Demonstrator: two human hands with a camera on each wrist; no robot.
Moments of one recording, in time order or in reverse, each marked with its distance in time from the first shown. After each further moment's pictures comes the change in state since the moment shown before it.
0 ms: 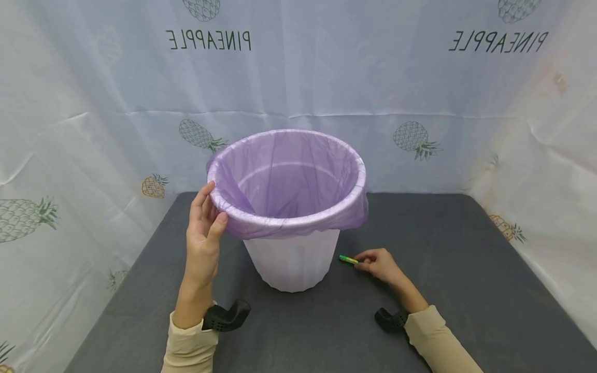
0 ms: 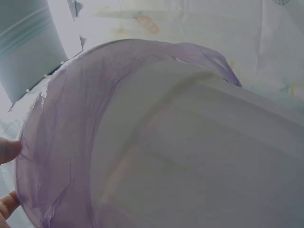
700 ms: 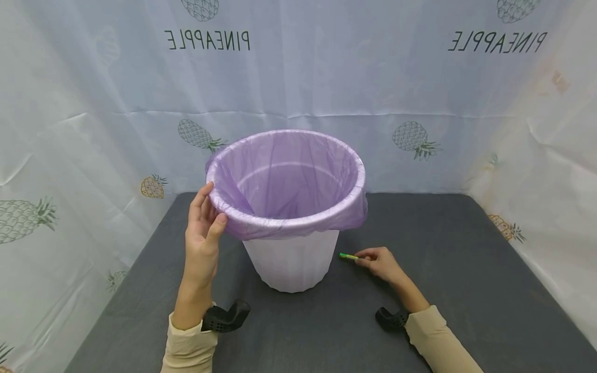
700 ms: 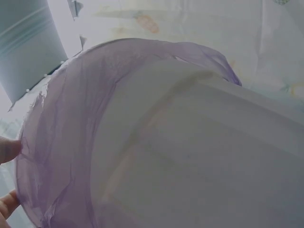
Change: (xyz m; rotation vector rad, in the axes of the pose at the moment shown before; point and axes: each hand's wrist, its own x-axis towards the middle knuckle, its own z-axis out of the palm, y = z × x) left_hand 0.000 0.000 0.001 -0.007 0.012 -0.009; right_hand -0.001 -0.005 -0.003 0.053 0.008 0.045
